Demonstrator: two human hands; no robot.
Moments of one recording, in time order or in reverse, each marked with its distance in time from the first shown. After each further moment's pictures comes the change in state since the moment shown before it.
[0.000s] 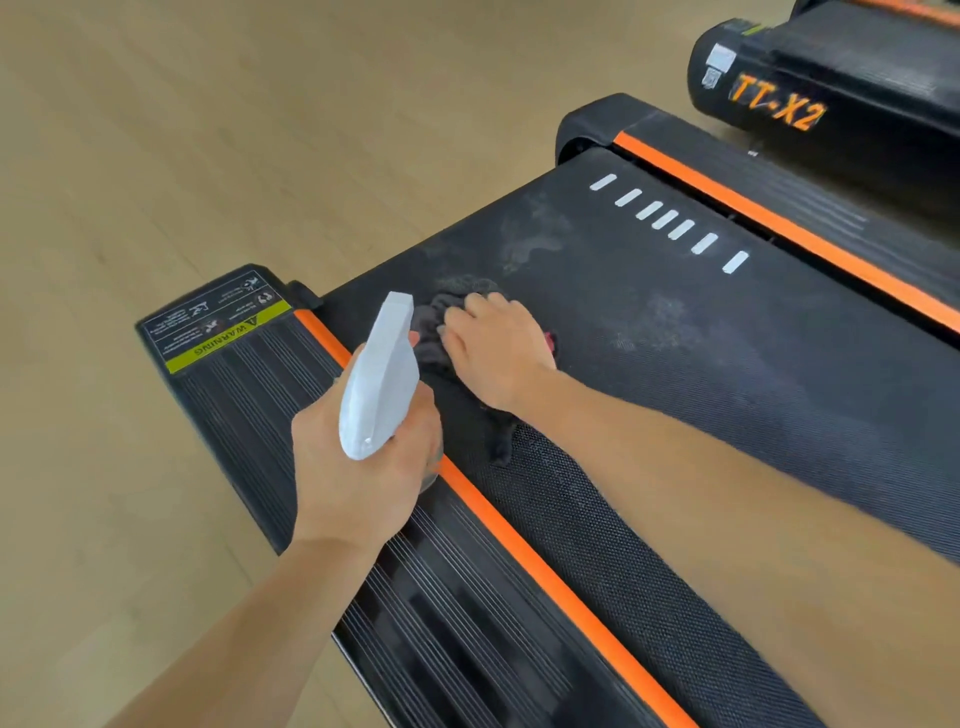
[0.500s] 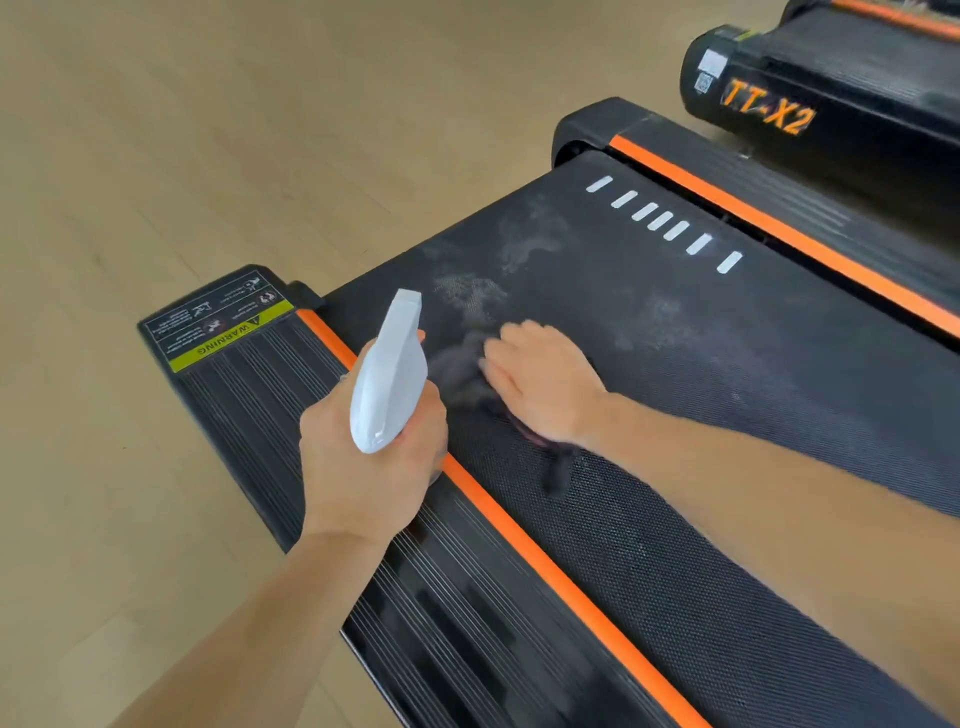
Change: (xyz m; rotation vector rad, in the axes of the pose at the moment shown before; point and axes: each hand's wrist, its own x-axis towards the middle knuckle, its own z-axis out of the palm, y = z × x) left_hand 0.023 -0.023 0.006 0.026 0.034 -0.199; right_hand -0.049 0.027 -0.012 -0.007 -0.017 -0.157
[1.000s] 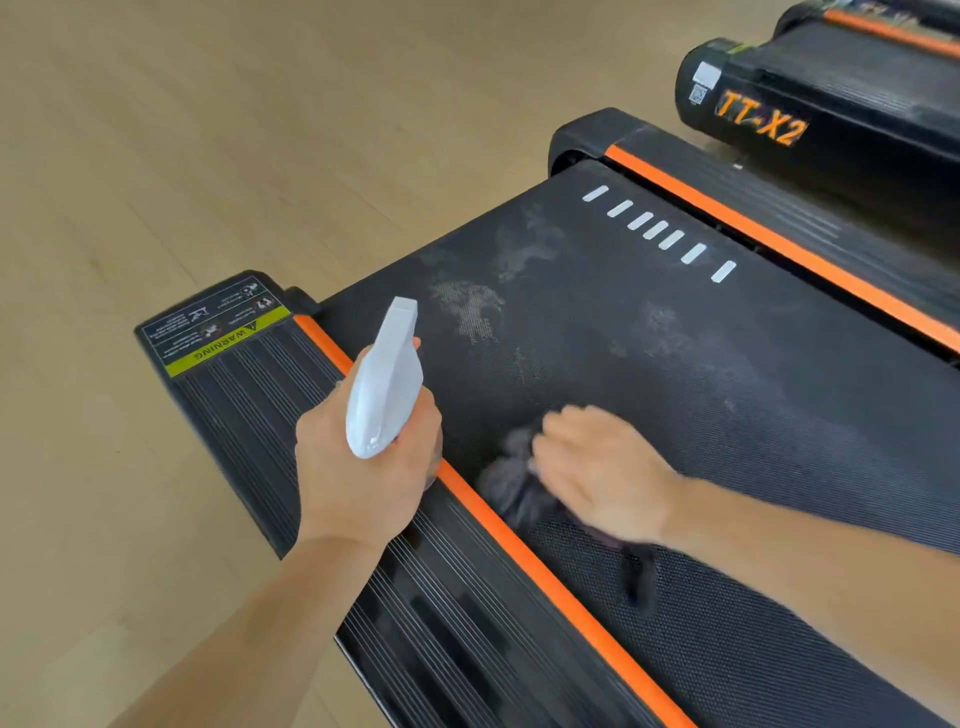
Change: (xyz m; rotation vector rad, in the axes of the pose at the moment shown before) left_hand -0.027 0.016 -0.006 -0.007 -0.011 0.195; right_hand -0.091 0.002 -0.026 0.031 -0.074 -0.194
